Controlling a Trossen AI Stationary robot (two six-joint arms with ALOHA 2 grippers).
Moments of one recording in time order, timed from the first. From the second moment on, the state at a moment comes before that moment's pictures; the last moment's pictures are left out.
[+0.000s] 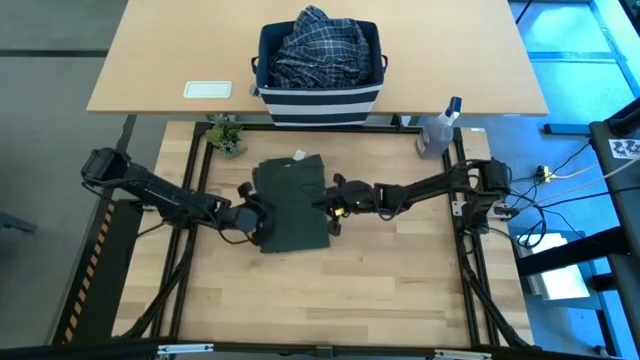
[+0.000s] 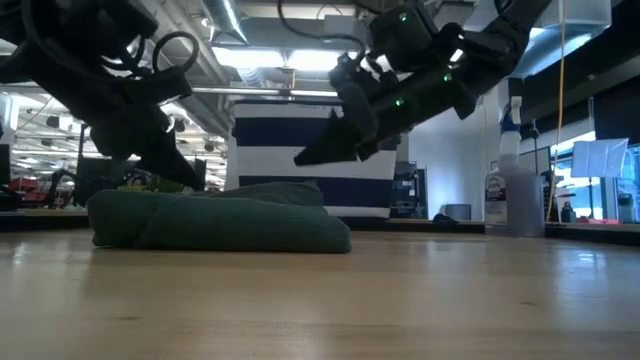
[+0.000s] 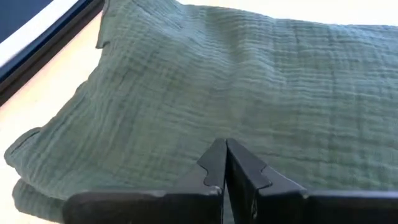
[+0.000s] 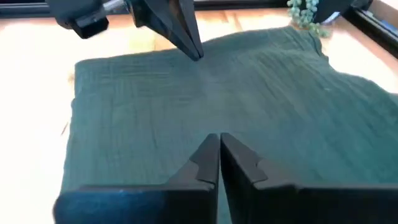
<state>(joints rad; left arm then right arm) -0.22 1.22 0.38 0.01 -0.64 -0.37 -0.03 1.82 0.90 0.46 0.05 0.02</state>
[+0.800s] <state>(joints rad) -0.29 1.01 0.58 -0.01 -1.08 -0.02 -0.03 2.11 1.38 -0.03 0.09 0.00</state>
